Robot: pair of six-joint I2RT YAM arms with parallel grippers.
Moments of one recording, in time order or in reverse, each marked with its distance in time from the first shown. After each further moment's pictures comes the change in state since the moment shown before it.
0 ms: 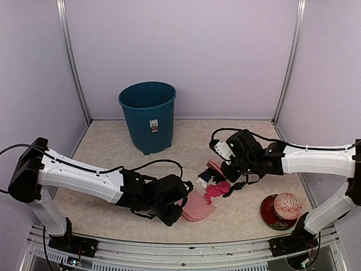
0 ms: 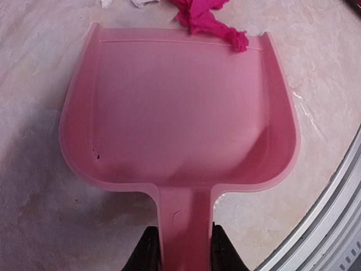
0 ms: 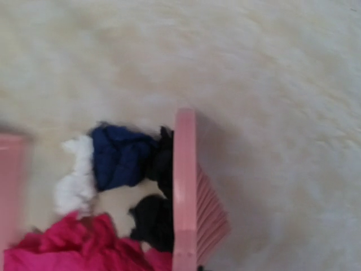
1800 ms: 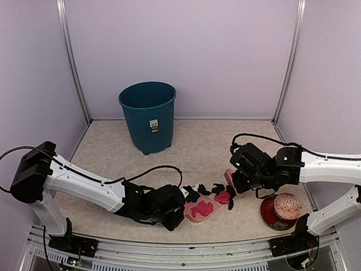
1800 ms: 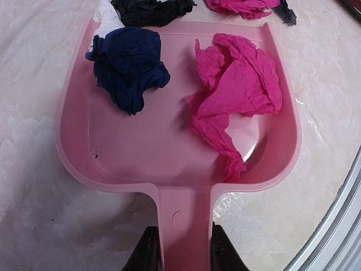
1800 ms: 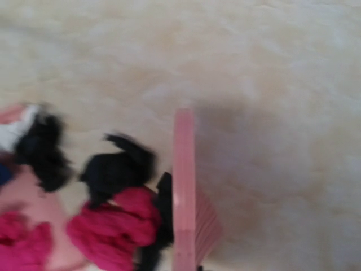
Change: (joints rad) left arm -0.025 0.026 -0.136 0.262 -0.030 -0.001; right arm 0.193 -0.167 -0.004 -0.383 0.234 0.650
